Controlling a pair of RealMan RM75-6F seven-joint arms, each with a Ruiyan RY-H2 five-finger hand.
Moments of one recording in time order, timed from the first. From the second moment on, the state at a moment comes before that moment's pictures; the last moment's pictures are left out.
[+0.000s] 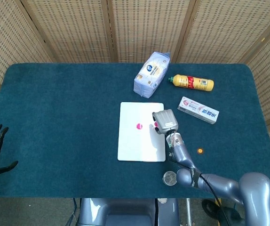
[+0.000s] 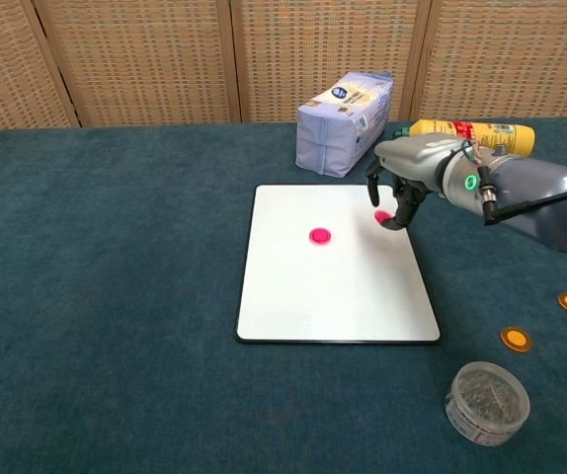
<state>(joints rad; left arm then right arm) -0.09 -1.15 -0.05 -1.58 1.46 1.49 0.11 0.95 -1.73 0.27 -1.20 -0.68 0.90 -0.71</state>
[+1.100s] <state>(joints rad) -0.09 -1.16 -0.05 -1.58 1.48 1.50 0.14 0.59 -1.40 0.00 -1.49 -1.04 1.05 -0.38</state>
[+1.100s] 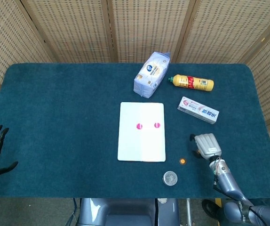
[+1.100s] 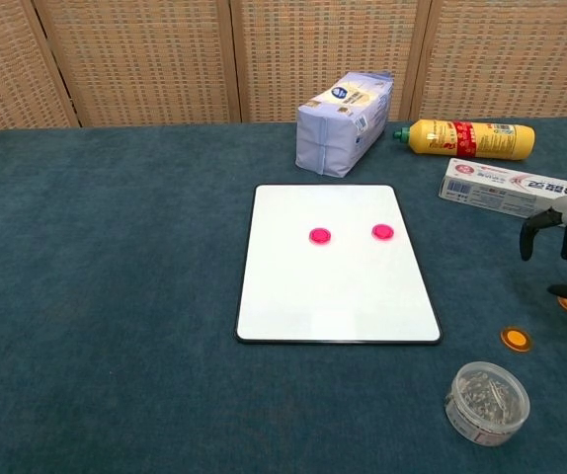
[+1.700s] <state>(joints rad) -0.08 -1.16 -0.05 -1.58 1.47 1.50 0.14 0.52 -1.44 -0.01 -1.37 -1.12 1.02 -0.29</state>
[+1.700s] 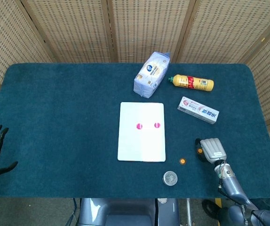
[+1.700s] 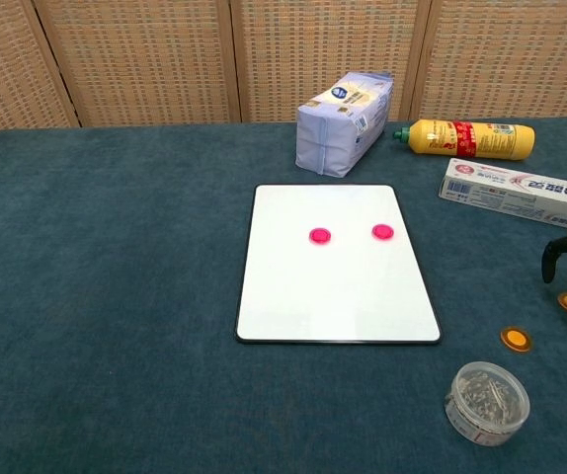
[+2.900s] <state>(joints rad) -0.08 -1.16 -0.05 -1.58 1.47 1.51 0.15 0.48 -1.47 0.03 -1.27 -1.17 0.97 -0.21</state>
